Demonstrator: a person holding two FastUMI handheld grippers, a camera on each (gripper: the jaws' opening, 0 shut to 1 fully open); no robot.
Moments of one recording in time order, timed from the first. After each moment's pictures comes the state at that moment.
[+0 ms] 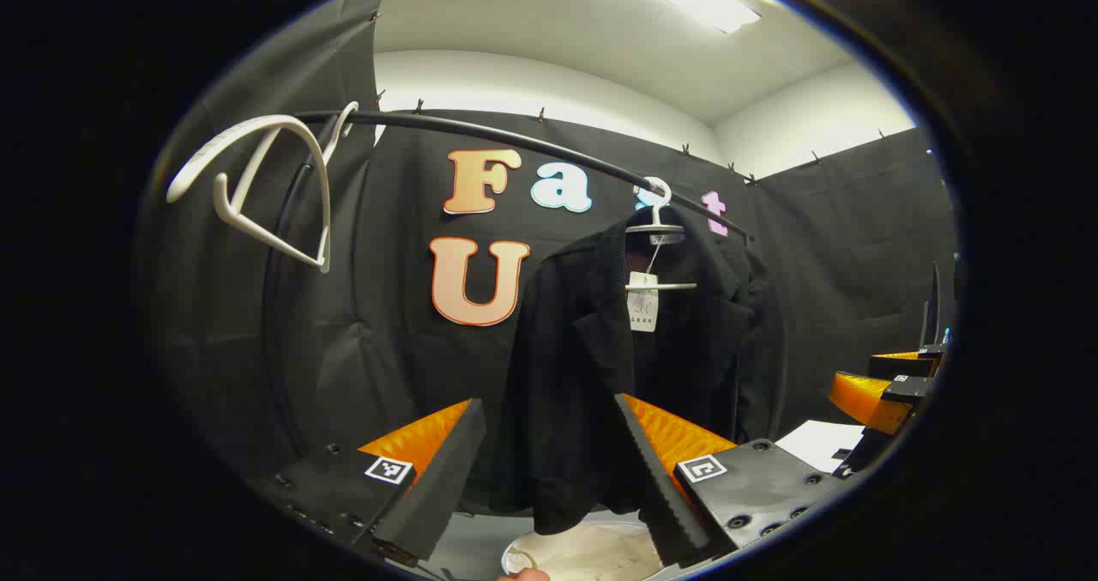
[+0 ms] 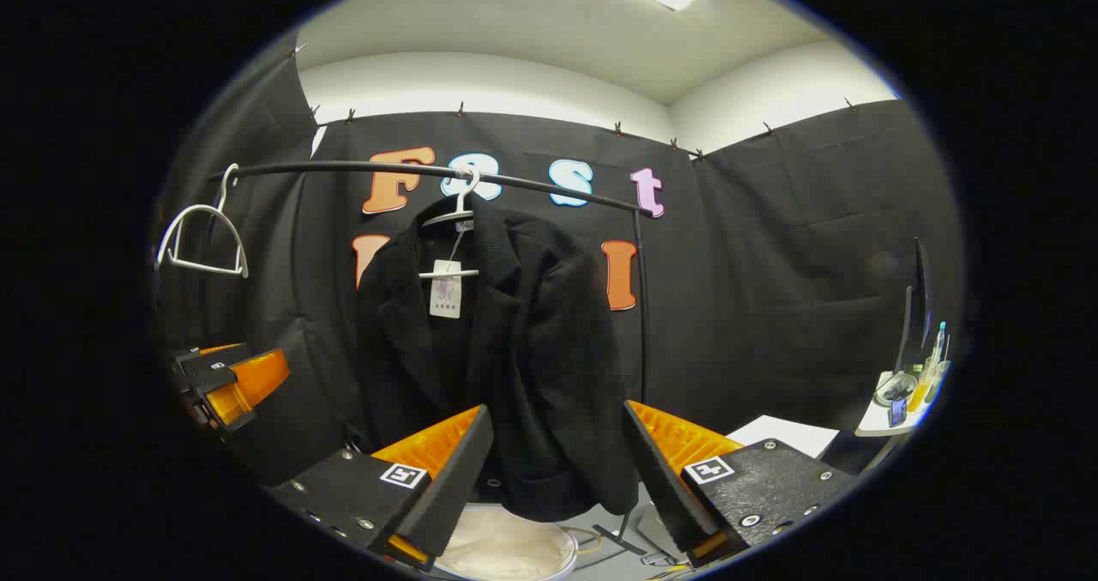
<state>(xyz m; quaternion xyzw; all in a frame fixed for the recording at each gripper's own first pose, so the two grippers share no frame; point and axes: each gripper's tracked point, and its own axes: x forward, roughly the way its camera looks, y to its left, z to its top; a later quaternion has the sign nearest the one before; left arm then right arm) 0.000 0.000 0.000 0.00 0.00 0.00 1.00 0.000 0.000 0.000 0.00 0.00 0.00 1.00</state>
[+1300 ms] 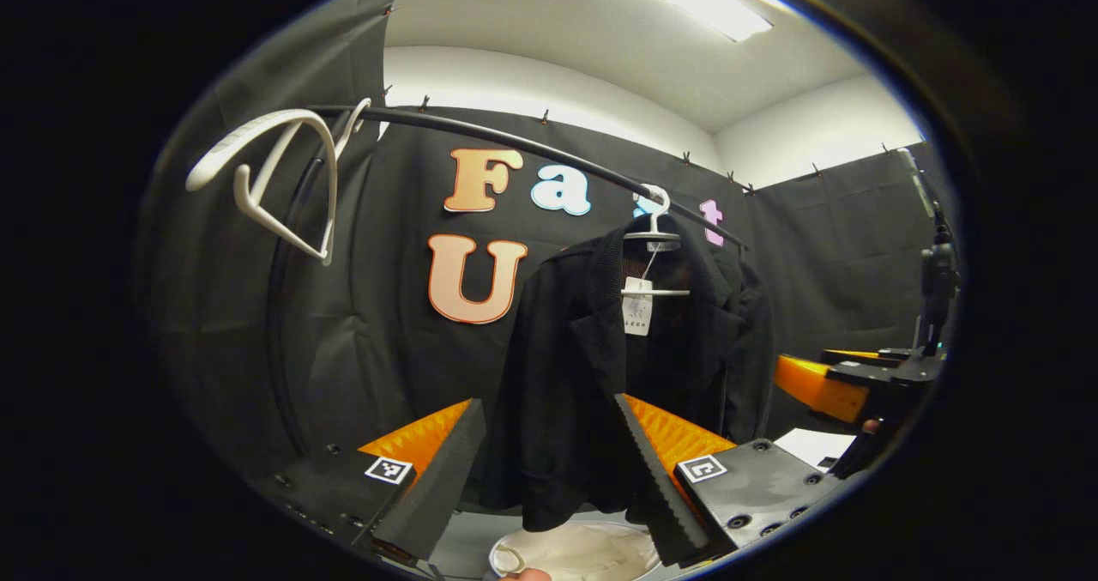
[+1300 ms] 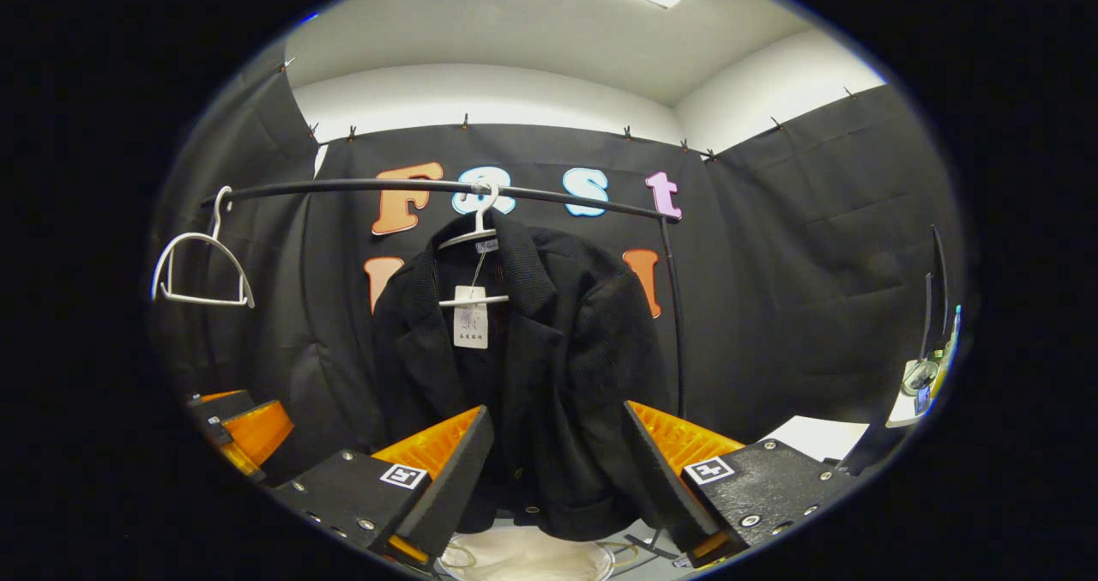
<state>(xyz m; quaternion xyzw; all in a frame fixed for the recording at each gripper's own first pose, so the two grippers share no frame) -0.013 0.005 -0.002 -0.02 0.00 0.00 1.00 0.059 0.049 0.018 0.03 -0.02 0.03 1.00</state>
